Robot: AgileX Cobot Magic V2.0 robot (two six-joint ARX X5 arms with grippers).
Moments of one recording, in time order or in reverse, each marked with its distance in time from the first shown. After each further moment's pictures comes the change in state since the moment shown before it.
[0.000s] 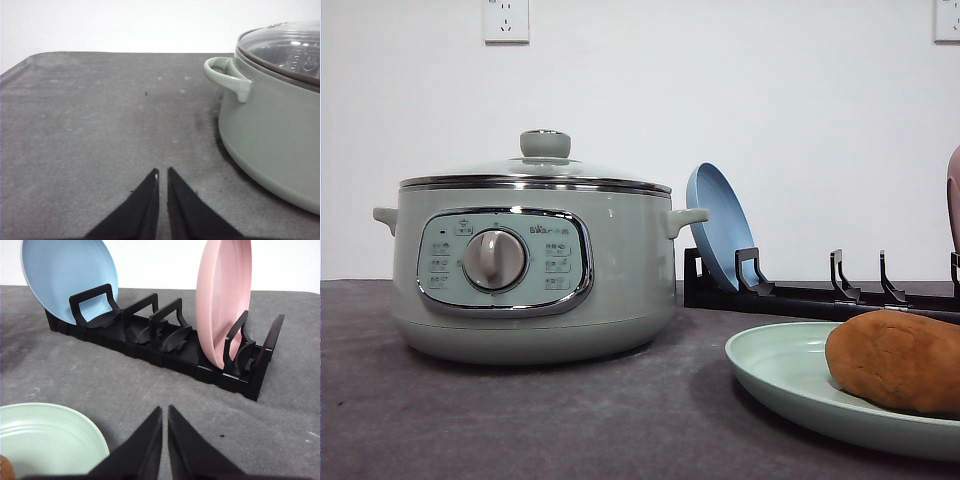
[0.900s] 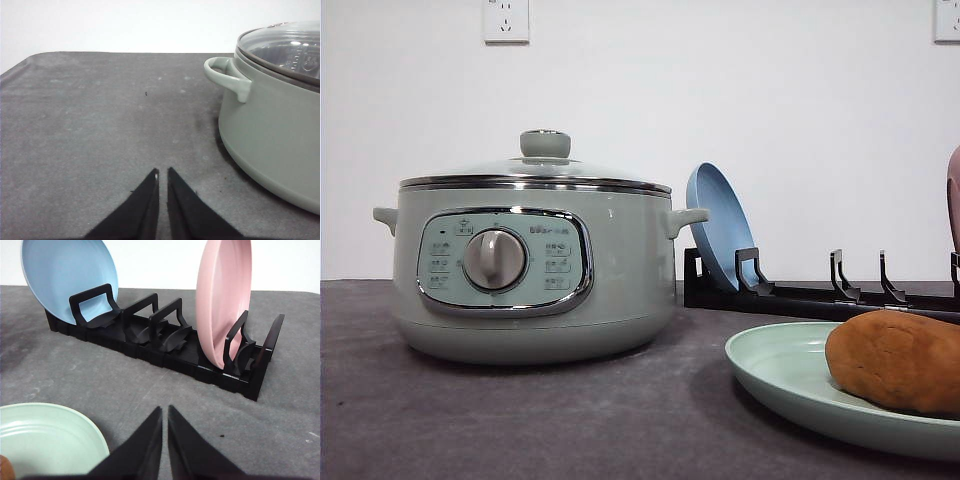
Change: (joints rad) left_arx 0.000 0.000 0.000 0.000 0.000 0.000; right_arx 0.000 0.000 0.000 0.000 0.000 0.000
